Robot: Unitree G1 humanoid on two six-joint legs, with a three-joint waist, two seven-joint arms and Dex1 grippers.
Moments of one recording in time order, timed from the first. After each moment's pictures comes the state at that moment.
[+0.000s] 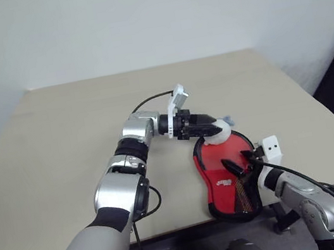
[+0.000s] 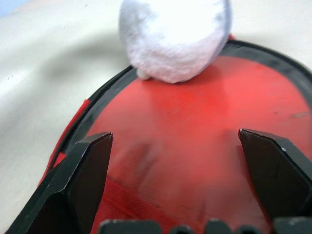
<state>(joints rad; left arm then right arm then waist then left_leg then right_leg) -1.08 0.17 -0.08 1.04 -0.12 0.36 -1.54 0.07 -0.22 -0.03 -0.37 0.39 0.66 0.37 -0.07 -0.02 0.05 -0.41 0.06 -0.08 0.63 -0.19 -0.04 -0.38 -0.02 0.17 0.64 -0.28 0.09</state>
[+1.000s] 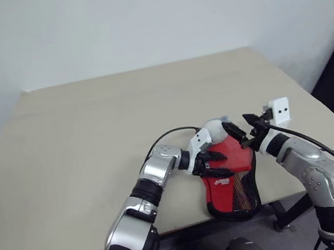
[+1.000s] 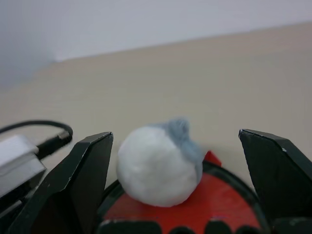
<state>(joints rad) -0.72 0.10 -0.33 0.66 -0.06 0.30 -1.25 -0.21 -0.26 -0.08 -0.32 0.49 0.71 0.30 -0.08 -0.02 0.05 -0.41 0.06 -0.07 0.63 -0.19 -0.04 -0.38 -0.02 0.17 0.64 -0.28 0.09</state>
